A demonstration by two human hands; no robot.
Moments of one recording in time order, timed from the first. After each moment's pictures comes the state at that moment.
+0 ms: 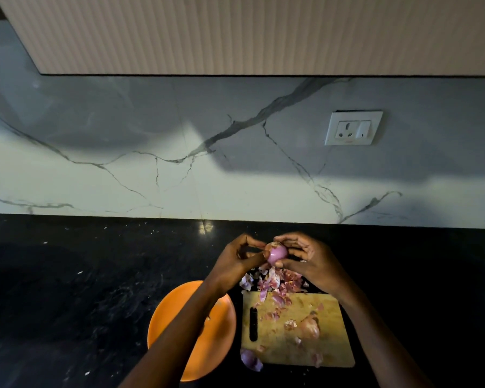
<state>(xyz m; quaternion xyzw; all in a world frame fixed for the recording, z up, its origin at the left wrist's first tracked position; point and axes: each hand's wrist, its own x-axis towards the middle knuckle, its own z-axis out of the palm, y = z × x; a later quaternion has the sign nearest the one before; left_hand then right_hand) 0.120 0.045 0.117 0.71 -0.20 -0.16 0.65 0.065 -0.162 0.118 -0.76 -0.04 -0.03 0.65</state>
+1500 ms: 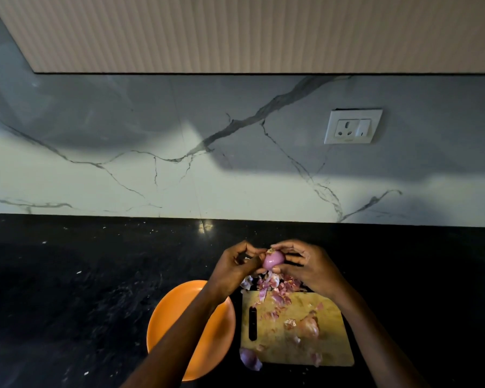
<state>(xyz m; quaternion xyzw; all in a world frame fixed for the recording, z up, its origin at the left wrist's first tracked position) 0.114 0.044 0.101 0.67 -0.21 -0.16 0.69 0.062 -0.159 0.109 -0.78 -0.02 -0.01 0.63</state>
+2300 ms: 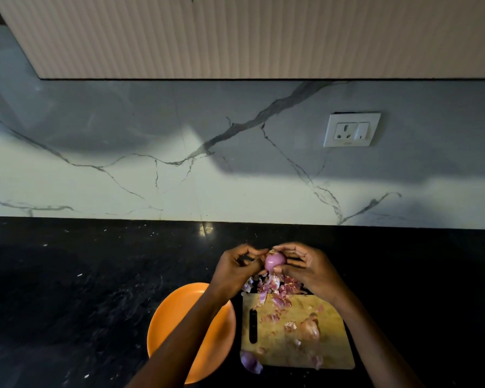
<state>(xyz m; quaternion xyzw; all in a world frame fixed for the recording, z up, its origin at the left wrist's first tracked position) 0.117 0.041 0.093 0.71 -0.20 -0.12 0.67 0.061 -0.159 0.104 -0.77 0.00 -0.02 0.64</state>
